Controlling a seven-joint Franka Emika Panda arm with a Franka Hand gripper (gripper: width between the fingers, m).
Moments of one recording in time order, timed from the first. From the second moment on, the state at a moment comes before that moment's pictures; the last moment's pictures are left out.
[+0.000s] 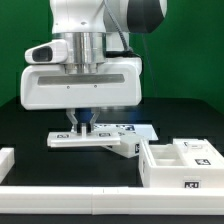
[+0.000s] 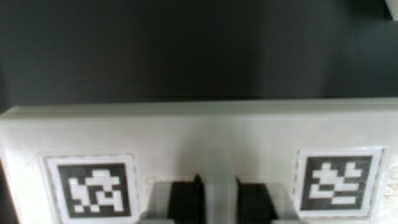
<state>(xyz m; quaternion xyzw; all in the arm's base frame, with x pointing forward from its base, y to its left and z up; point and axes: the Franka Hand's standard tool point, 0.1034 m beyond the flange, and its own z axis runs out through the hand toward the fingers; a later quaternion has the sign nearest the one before) 0.522 -0.077 0.071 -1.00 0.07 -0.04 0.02</state>
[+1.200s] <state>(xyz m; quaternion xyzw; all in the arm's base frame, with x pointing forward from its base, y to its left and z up) 0.460 0.023 0.075 -0.73 0.68 0.02 0.05</state>
